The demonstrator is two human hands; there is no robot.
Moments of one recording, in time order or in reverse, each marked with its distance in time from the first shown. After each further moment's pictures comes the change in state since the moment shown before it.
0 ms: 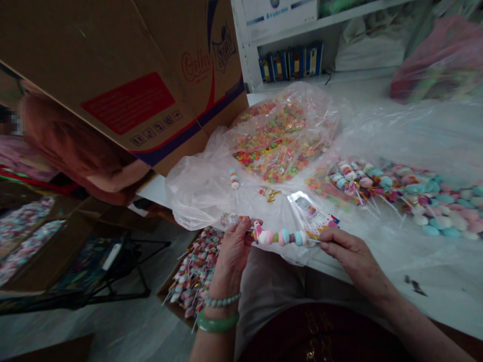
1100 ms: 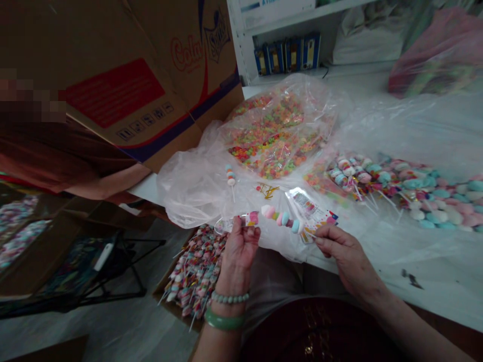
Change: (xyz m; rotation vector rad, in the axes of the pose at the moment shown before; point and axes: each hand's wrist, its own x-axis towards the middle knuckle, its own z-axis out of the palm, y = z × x) left_hand 0.012 -0.013 0.009 -0.412 0.314 -0.184; right_hand -0.003 0.003 0.022 0.295 0.126 0.176
